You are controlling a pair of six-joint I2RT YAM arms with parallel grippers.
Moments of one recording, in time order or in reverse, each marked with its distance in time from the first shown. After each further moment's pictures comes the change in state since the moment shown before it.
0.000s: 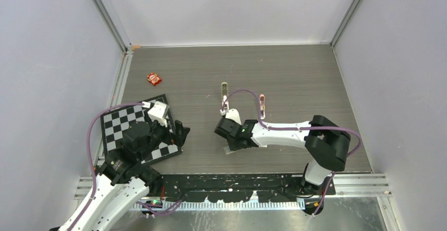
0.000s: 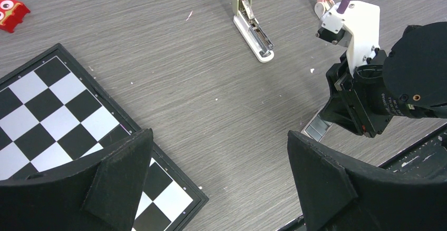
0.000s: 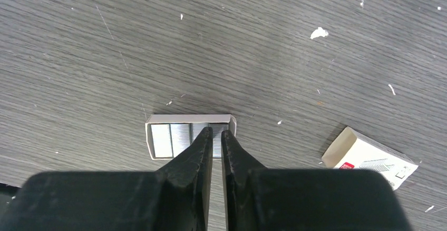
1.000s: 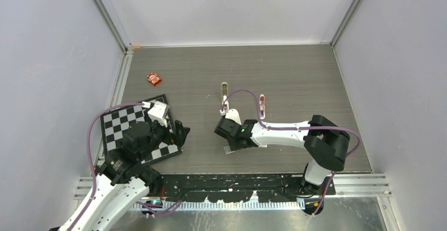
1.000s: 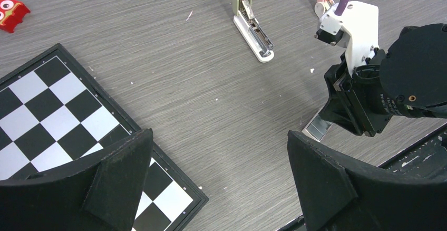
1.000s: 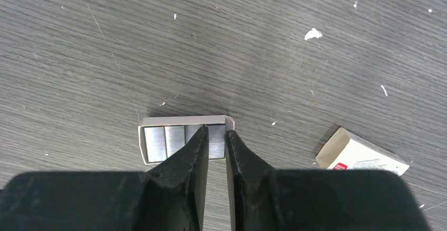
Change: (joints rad) left arm 0.000 0.000 0.000 0.000 0.000 0.000; right arm 0.000 0.005 0.005 -0.006 0.006 -0.014
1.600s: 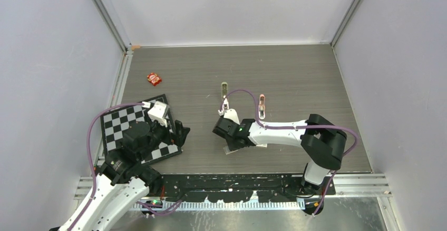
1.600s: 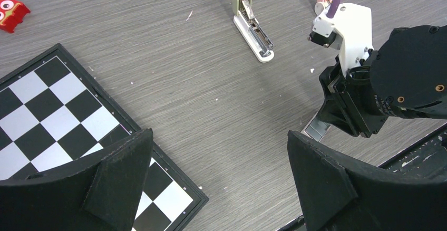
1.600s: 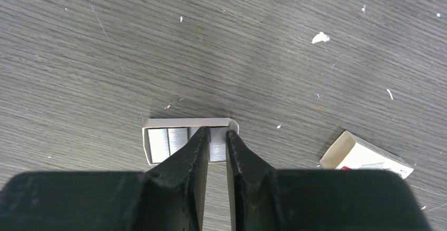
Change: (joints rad) left arm 0.000 0.000 0.000 0.000 0.000 0.001; right arm 0.000 0.025 0.024 -0.014 -0.004 -0.005
